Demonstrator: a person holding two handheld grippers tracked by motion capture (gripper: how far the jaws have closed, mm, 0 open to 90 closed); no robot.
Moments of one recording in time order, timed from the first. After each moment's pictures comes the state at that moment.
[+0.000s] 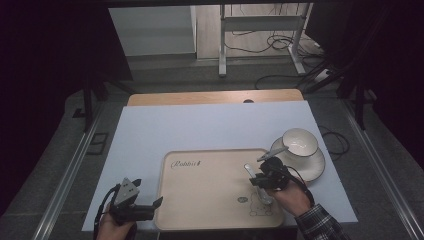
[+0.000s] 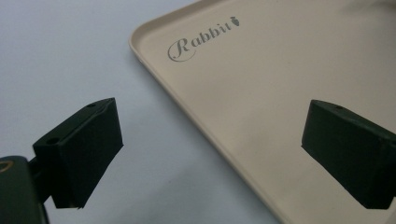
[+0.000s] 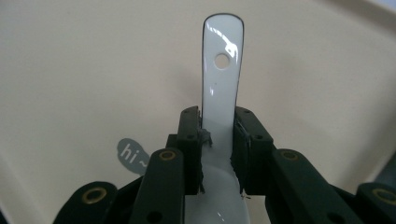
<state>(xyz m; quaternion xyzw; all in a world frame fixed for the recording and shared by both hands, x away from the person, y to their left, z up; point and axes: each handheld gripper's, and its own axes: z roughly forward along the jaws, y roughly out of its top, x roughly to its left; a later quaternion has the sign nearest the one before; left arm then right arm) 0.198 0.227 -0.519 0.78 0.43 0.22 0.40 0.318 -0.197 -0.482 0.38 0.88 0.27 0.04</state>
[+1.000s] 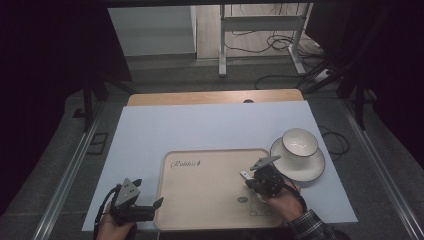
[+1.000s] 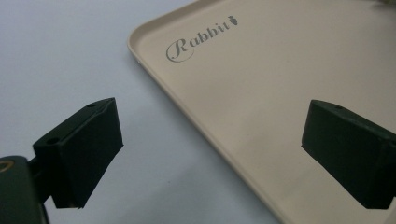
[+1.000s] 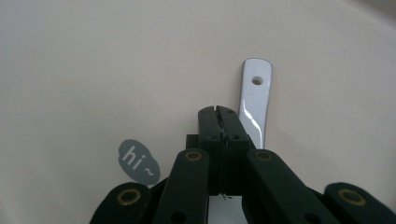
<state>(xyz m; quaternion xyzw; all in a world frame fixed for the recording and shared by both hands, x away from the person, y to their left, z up) 0.197 0.225 -0.519 0.78 0.42 0.22 0.40 0.307 -0.185 -0.502 0.33 0.90 0.28 0.07</state>
